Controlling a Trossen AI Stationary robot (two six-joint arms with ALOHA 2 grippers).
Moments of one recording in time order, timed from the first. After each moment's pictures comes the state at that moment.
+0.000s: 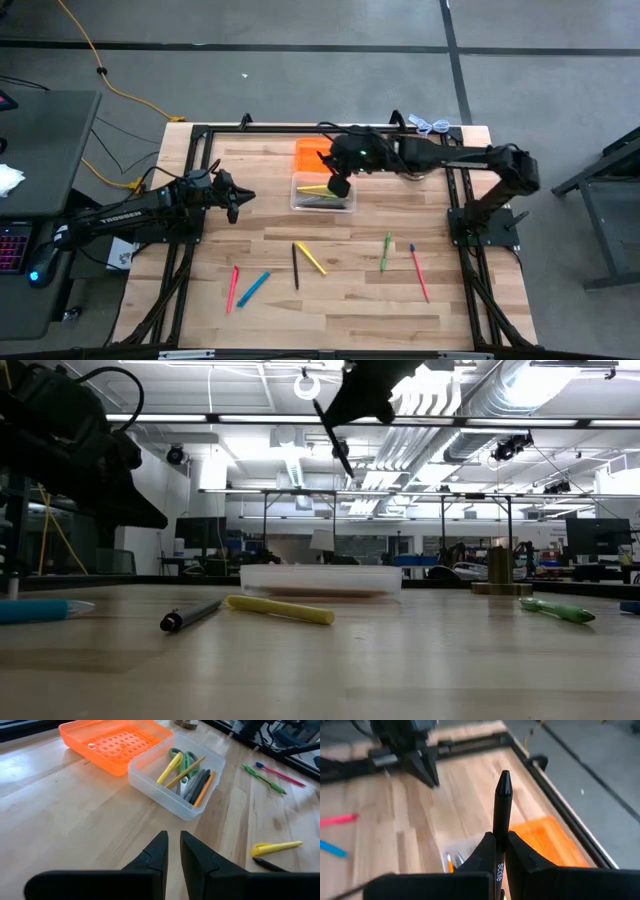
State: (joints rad) left arm 0.37 0.29 0.09 -0.21 0.07 -0.29; right arm -0.17 1.57 1.41 -0.41 0.15 0.10
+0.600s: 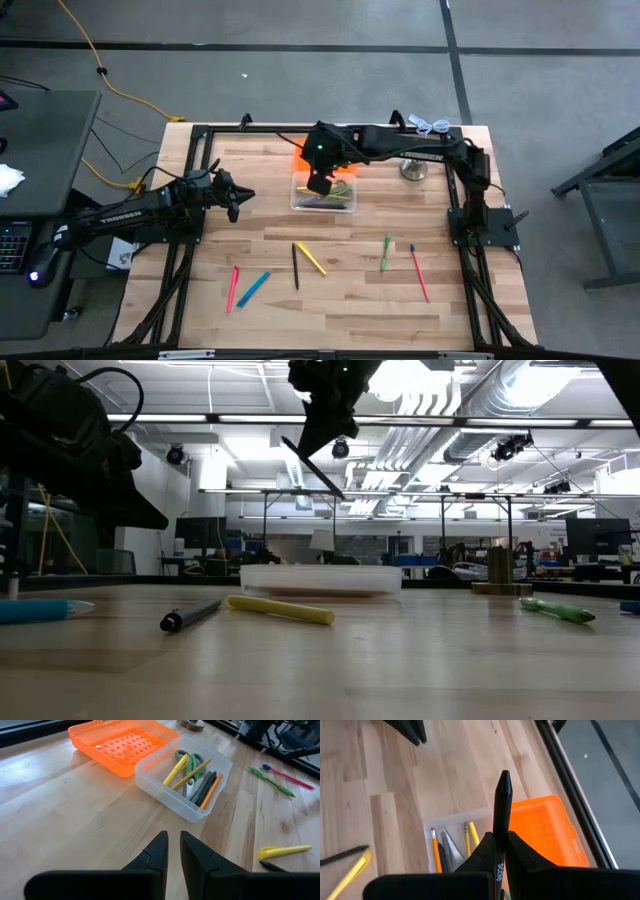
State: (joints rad) left arm 0.37 0.29 0.09 -0.21 0.04 -0.29; right arm -0.19 1.93 1.89 -0.83 0.15 0.01
